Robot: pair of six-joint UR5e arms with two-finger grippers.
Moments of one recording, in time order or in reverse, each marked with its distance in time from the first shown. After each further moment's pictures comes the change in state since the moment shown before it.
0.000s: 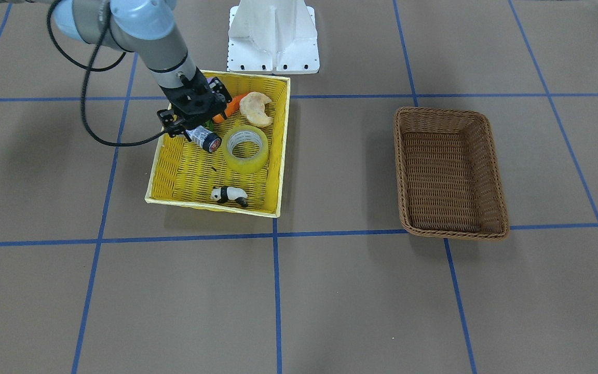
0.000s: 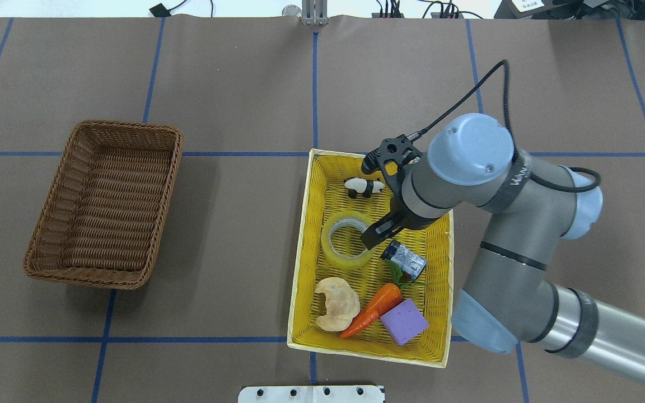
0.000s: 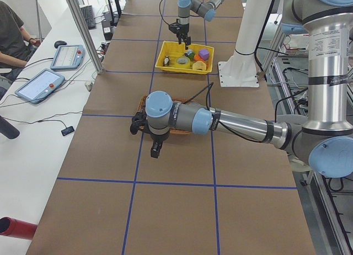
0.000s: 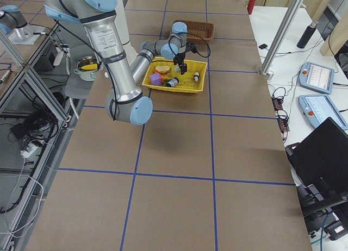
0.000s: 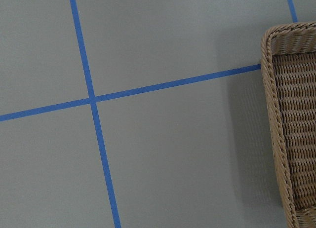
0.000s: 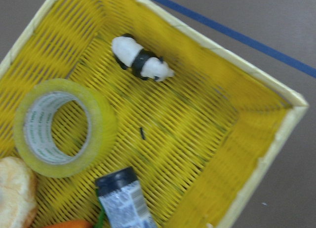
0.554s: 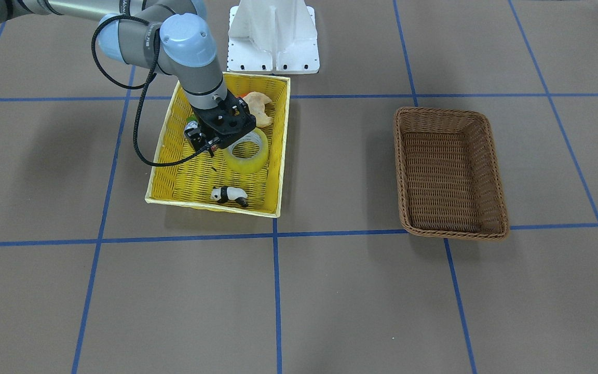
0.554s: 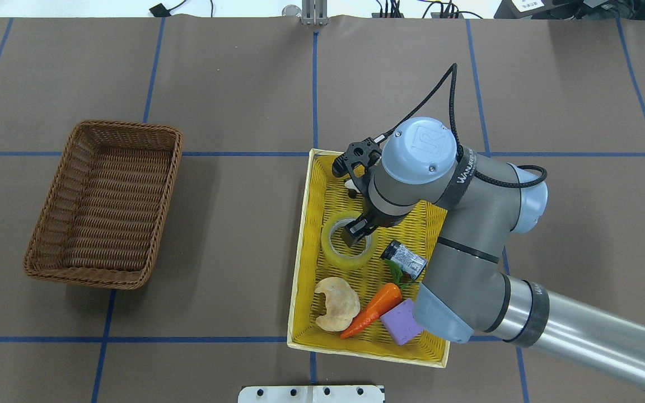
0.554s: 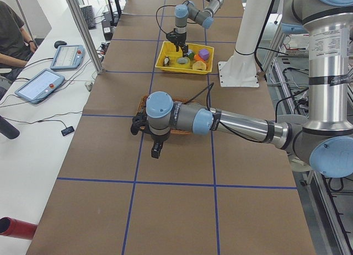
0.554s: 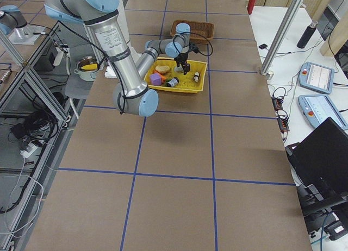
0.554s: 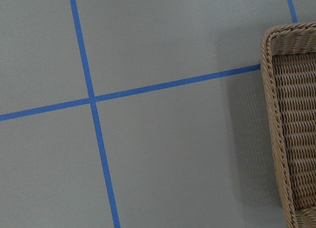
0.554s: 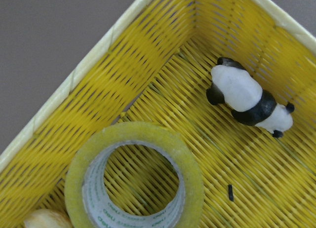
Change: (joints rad) left arm 0.000 0.006 -0.002 -0.001 -0.003 0.000; right arm -0.013 0.070 -0.121 0.004 -0.038 -0.057
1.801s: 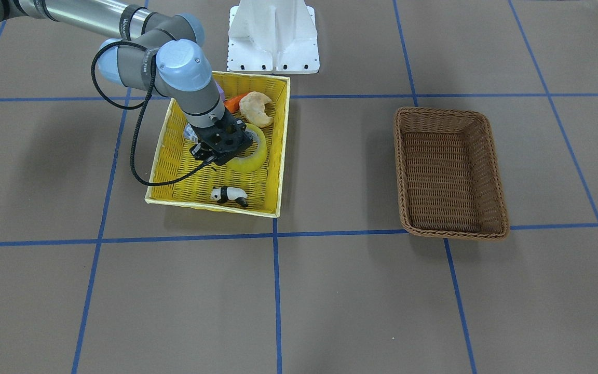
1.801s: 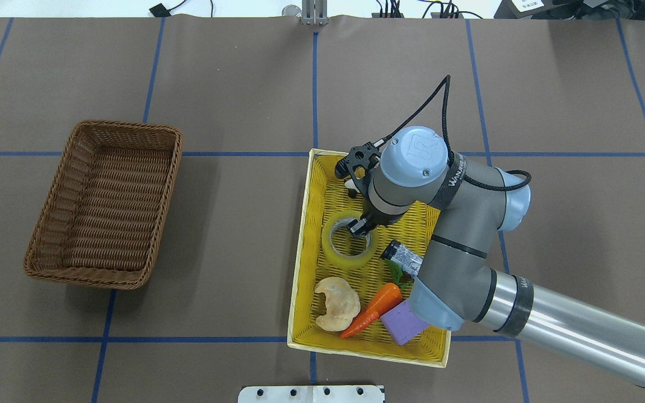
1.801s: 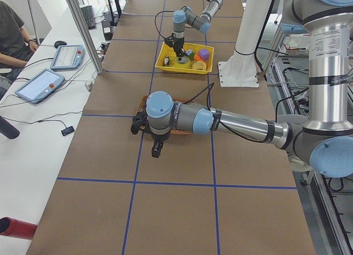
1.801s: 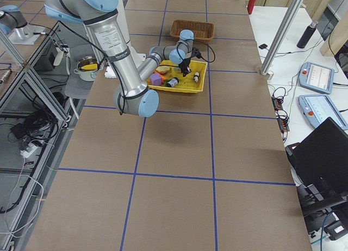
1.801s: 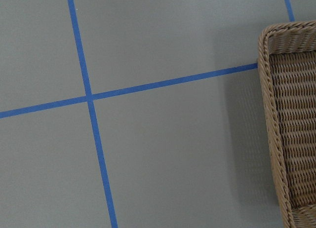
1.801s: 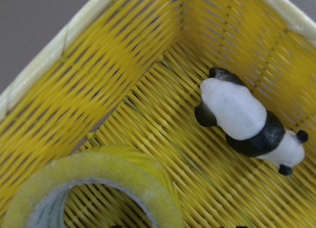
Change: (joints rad) left arm 0.000 0.001 -0.002 -0.001 -0.007 -0.001; right arm 0.054 -0.003 -0.075 0.116 0.115 0.029
